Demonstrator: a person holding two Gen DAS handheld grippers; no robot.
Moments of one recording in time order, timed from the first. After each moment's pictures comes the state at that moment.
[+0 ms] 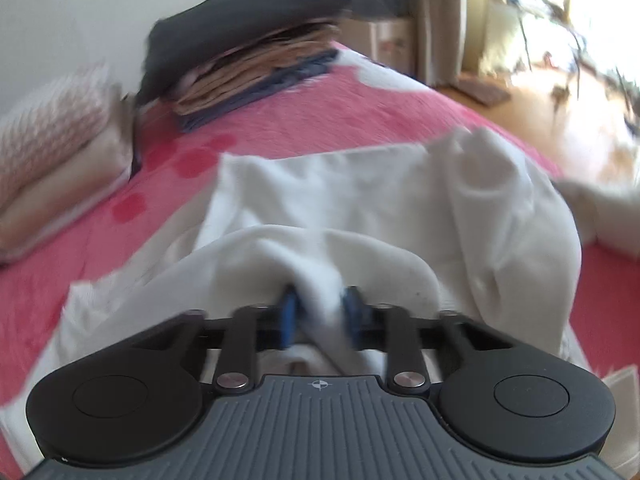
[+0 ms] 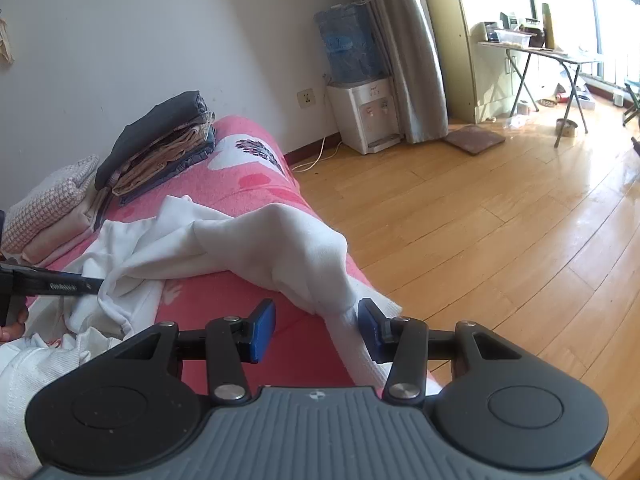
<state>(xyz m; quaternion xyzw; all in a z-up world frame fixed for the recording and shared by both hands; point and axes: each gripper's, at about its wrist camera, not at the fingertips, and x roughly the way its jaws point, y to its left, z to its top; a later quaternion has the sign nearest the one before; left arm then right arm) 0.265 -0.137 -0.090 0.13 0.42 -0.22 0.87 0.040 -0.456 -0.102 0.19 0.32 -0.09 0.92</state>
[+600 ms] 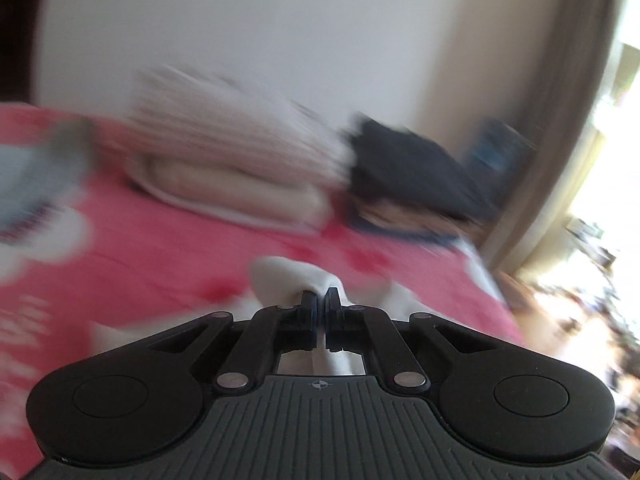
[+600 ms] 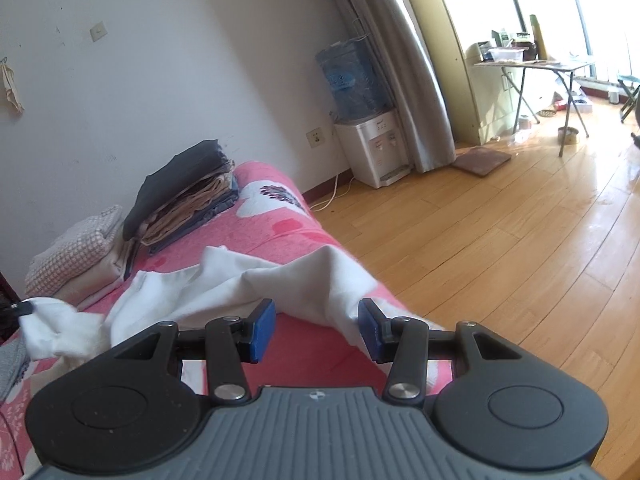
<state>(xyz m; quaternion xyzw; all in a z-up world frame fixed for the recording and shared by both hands) 0.239 0.063 0.006 -0.13 0.30 -0.06 0.94 0.025 -0.435 -0.075 0.23 0.25 -0.09 0.94</state>
